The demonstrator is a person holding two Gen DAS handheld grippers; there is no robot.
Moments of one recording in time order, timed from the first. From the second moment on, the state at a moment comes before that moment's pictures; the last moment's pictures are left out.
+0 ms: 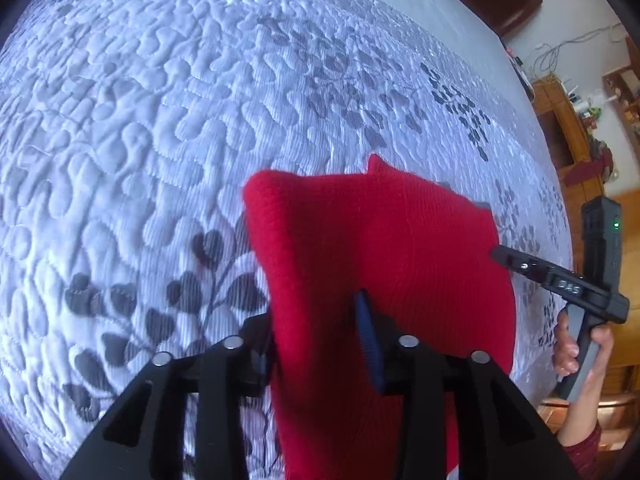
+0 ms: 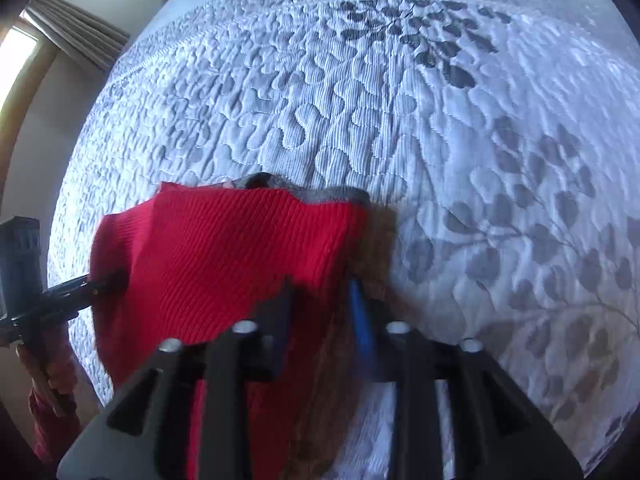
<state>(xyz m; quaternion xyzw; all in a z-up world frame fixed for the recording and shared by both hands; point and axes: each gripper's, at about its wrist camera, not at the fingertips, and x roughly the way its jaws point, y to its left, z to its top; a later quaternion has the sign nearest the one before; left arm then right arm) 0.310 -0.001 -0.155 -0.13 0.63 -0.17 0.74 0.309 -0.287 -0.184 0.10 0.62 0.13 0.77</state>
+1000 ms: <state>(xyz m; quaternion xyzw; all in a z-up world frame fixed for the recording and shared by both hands) 0.282 -0.016 -0.155 -0.19 0.62 -0.17 0.74 0.242 -0.286 -0.200 0.25 0.62 0.22 0.71</state>
